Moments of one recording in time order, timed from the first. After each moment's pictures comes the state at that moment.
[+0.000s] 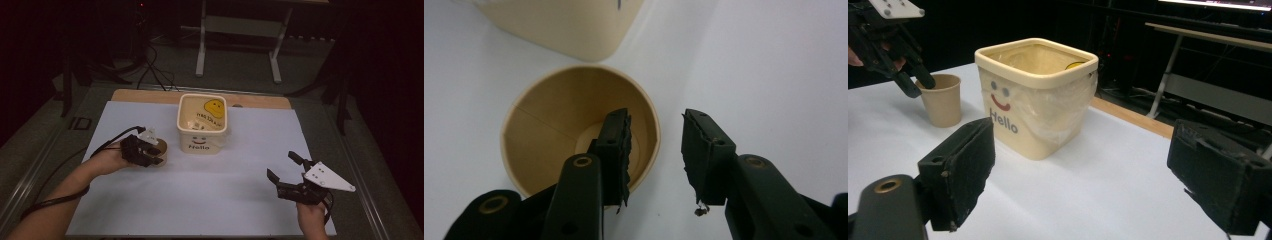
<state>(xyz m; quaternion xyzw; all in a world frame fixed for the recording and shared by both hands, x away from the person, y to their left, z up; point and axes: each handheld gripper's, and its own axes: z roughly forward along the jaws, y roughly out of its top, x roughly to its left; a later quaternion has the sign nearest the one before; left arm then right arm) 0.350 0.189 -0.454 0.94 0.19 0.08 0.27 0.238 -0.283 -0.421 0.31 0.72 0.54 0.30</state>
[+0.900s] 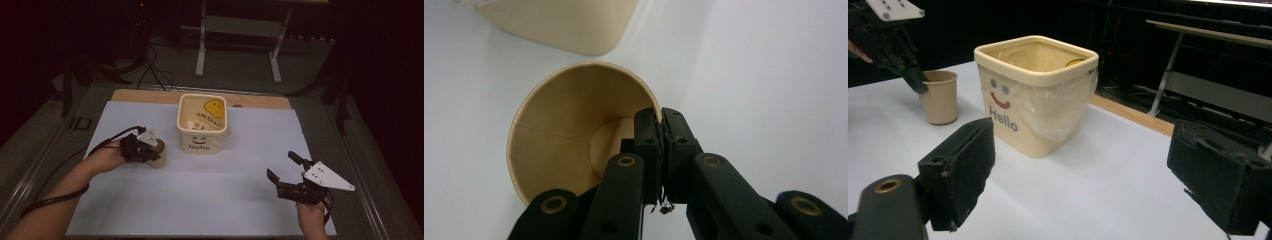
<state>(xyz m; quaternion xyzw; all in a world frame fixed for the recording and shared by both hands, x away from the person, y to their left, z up) 0.352 0.195 -0.450 0.95 0.15 0.08 0.26 0.239 -0.284 -0.422 0.31 0.73 0.54 0.30</state>
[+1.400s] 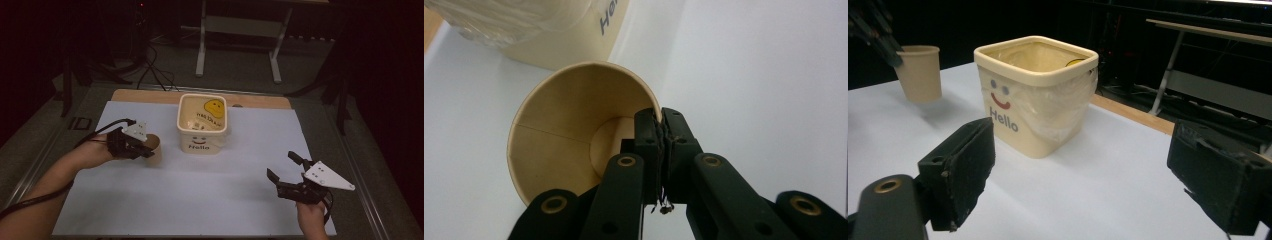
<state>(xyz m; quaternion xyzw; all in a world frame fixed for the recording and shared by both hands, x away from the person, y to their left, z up) 0.335 0.209 -0.398 0.95 0.12 0.08 0.28 0.240 -0.284 -0.423 0.32 0.73 0.54 0.29</state>
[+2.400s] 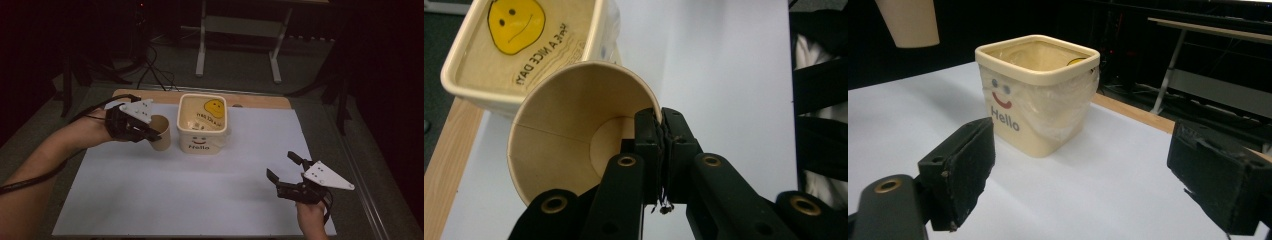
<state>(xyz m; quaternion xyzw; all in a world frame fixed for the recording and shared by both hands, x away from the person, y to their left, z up) 0.331 0.179 -0.307 0.95 0.05 0.10 0.29 0.240 -0.284 -0.423 0.32 0.73 0.54 0.29</state>
